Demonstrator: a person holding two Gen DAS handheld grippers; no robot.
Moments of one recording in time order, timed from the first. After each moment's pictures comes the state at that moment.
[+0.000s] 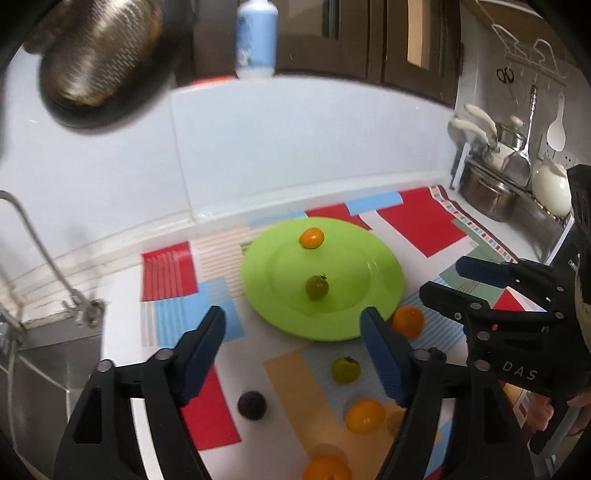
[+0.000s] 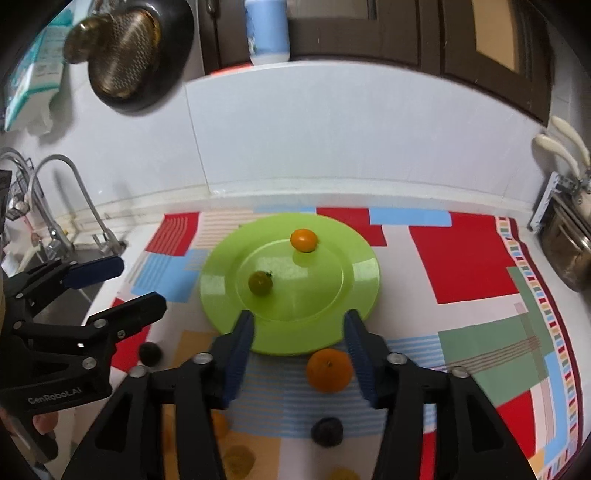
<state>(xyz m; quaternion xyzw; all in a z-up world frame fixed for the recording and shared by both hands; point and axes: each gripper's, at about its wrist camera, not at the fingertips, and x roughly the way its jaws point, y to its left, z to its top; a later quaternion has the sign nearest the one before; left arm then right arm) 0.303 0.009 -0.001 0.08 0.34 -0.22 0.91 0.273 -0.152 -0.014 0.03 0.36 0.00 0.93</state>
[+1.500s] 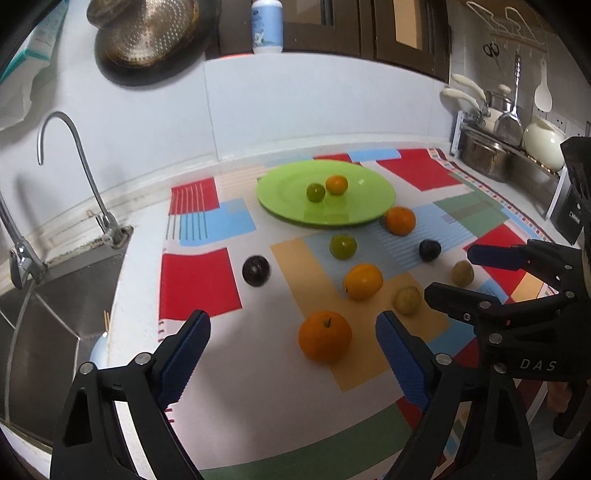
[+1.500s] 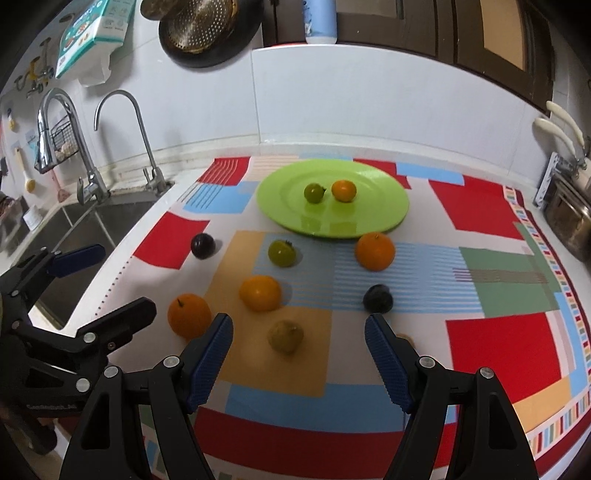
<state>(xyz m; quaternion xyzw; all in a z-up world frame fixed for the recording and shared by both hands) 0.192 0.041 -0.065 0.10 0.35 -0.19 0.91 0.174 -0.111 -0.068 0.00 0.38 0.05 0.92</state>
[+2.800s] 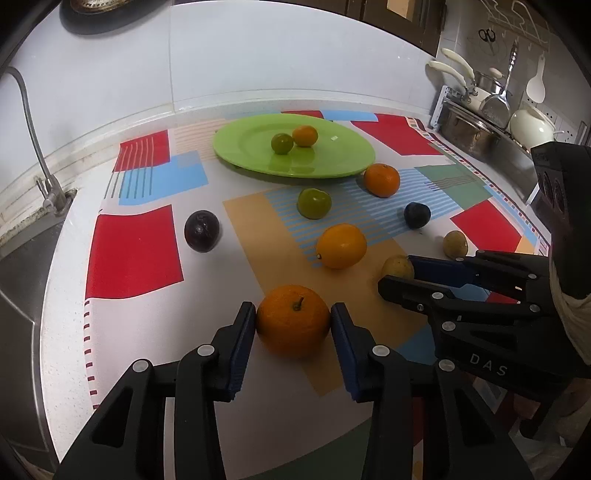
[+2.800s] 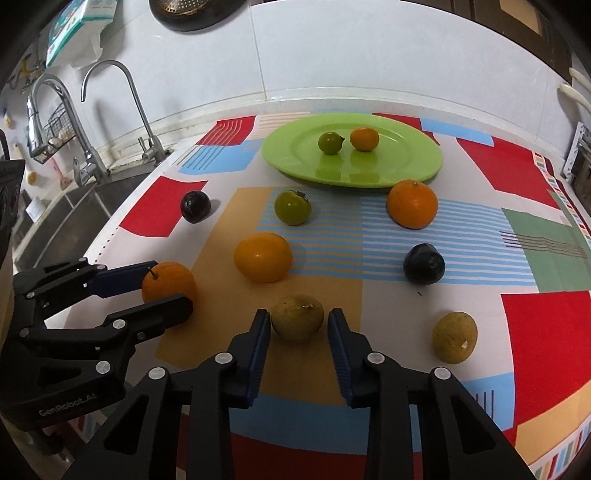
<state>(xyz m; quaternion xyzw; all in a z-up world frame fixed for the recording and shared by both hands) 0.219 0.027 -0.105 0.07 0.42 -0.25 0.87 0.199 -0.106 -0.111 0.03 0.43 0.07 0.90</state>
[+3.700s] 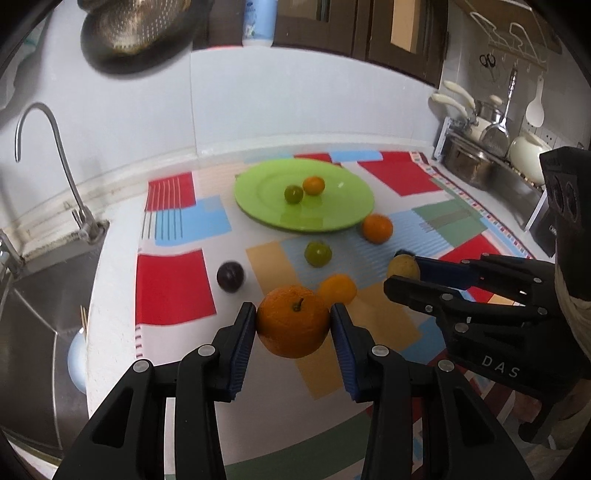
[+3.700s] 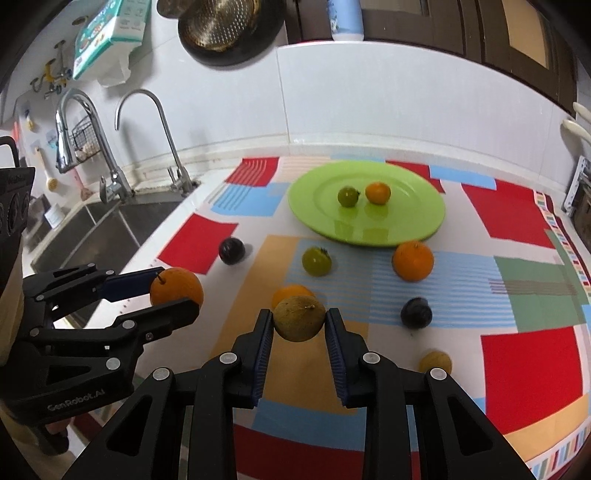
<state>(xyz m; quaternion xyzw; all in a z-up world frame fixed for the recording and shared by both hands) 0.203 0.037 -0.046 0.06 0.37 -0.23 0.90 0.184 -0.101 -0.054 0.02 0.37 0.10 0.92</state>
